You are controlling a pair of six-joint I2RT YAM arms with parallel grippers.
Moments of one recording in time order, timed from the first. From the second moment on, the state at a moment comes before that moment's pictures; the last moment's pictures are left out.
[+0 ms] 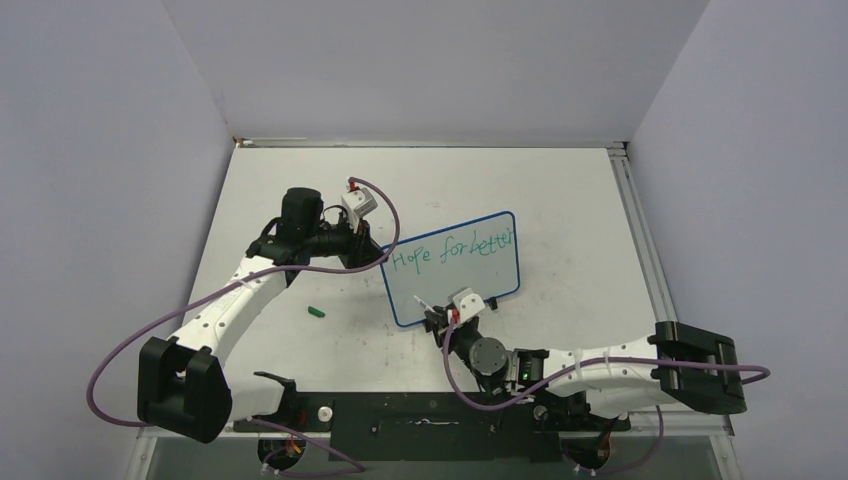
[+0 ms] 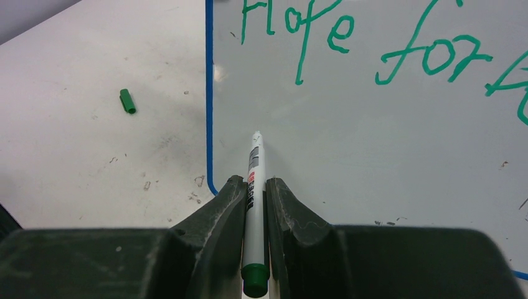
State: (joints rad) left arm -0.31 1.26 0.93 -0.32 0.77 0.14; right arm 1.40 1.18 0.35 0.65 0.77 0.19
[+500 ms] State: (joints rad) left arm -0.31 1.26 0.93 -0.33 0.77 0.14; right arm 1.37 1.27 0.39 0.70 0.75 0.17
